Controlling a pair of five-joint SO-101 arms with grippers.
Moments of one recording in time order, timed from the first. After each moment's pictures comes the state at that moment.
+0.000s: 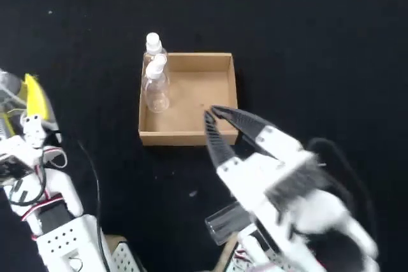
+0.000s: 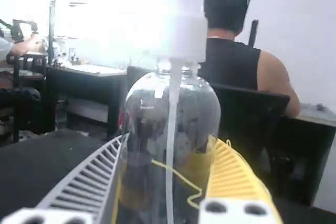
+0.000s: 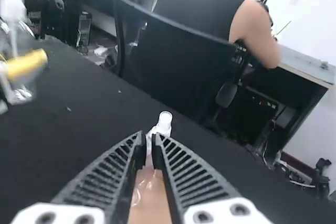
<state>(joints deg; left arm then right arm) -34.2 -93.3 96.2 -11.1 6.1 -31.7 -84.9 45.0 56.0 15.5</state>
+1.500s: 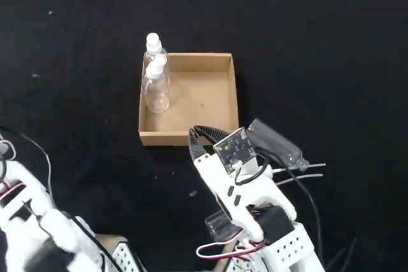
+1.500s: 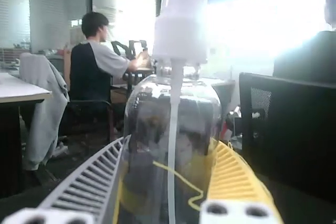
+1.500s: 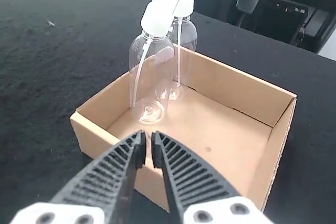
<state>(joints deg) -55.2 -30.3 80.6 -60.2 0.5 -29.1 -103.0 95.0 37.9 6.4</state>
